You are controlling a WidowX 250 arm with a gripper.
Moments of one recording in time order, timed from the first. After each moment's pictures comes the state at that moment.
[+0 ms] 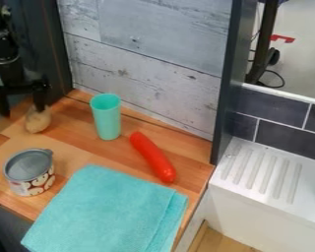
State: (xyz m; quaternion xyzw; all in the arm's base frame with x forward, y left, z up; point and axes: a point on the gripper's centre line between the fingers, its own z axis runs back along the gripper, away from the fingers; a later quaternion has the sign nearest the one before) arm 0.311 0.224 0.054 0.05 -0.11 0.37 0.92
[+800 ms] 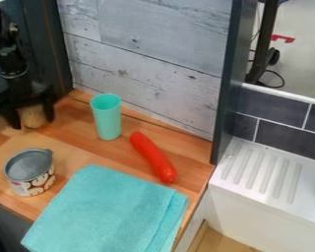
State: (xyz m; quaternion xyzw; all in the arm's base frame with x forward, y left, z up) arm 0.321 0.222 0.027 0.02 -0.11 0.41 0.91
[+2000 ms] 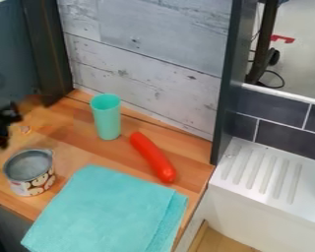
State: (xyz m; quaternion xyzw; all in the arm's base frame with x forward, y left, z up) arm 0.215 0.188 0.059 0.02 -0.07 0.39 0.92
